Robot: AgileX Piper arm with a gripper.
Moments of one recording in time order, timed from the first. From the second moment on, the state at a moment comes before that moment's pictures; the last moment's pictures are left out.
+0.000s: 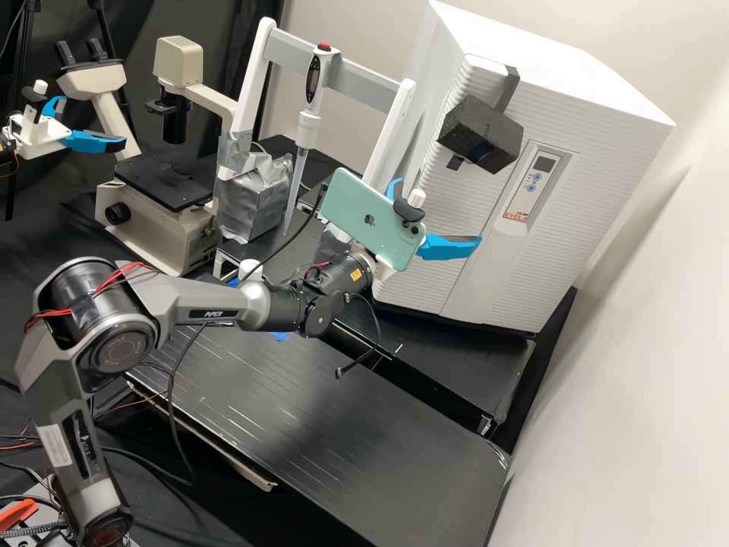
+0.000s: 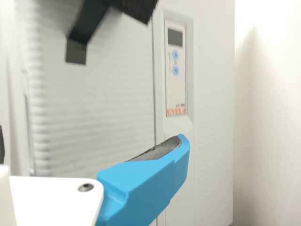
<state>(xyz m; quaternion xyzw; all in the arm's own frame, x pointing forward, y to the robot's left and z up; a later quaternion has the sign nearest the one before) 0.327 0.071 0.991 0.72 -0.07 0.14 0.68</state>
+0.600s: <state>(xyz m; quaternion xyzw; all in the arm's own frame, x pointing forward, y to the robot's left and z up) 0.332 0.068 0.996 0.73 -0.07 0.14 0.67</state>
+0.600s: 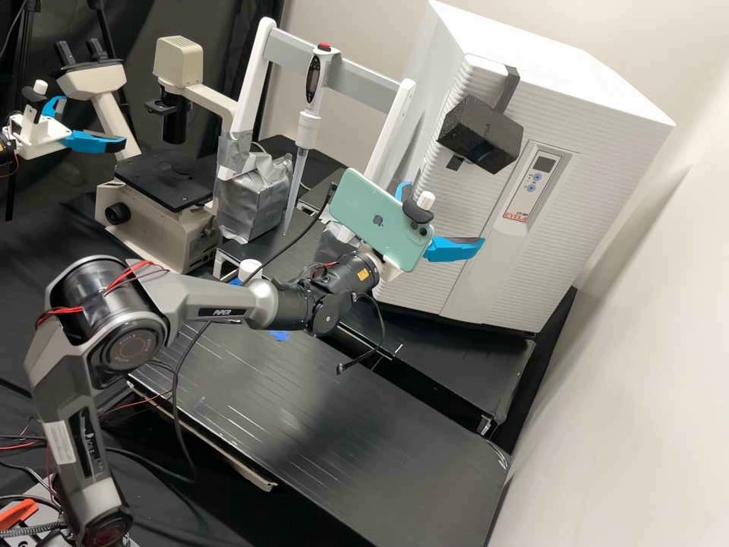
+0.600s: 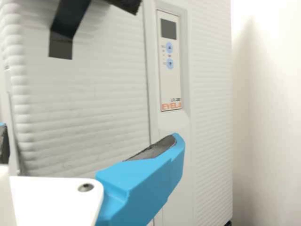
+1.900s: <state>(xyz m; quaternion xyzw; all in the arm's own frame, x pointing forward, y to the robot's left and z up) 0.327 0.080 0.996 0.72 -0.06 0.14 0.67</state>
